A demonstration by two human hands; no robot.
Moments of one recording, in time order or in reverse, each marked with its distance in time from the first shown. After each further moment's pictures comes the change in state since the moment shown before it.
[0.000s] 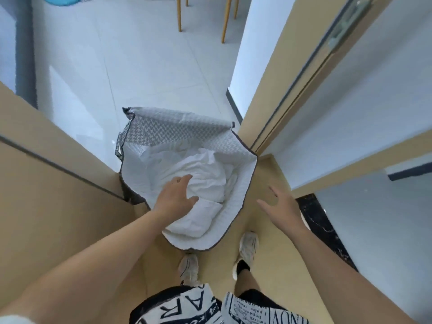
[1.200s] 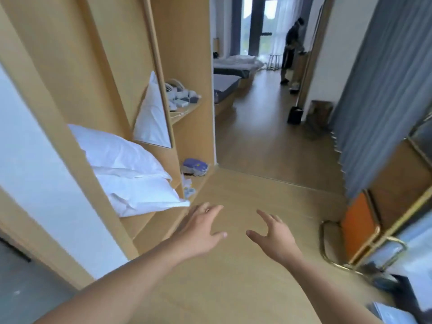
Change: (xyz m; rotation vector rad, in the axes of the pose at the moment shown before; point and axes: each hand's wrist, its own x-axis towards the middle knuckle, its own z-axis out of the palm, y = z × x) left_hand -0.839 0.484 0.582 0.802 -0.999 2.281; right_hand -0.879 0.589 0.062 0.775 1.383 1.470
